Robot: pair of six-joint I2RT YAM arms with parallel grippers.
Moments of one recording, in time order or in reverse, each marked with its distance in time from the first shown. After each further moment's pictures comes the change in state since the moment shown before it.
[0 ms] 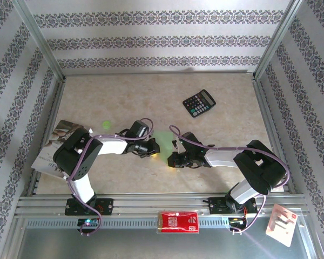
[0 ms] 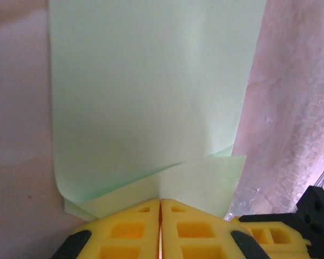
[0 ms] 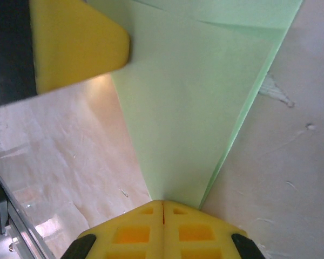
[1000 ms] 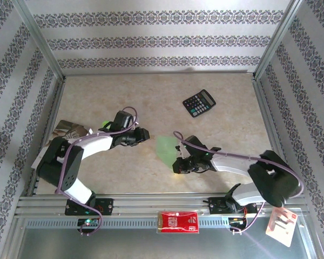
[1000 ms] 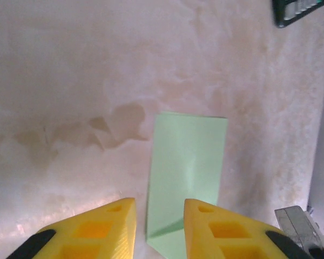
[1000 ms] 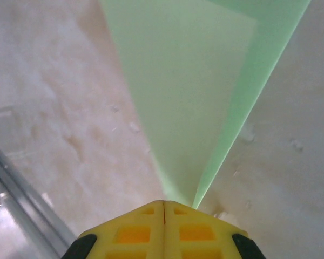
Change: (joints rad) left arm 0.157 -0.216 -0.031 -0.078 -0.044 0.073; right arm 0.018 -0.201 -0.035 -0.225 0.000 -0.064
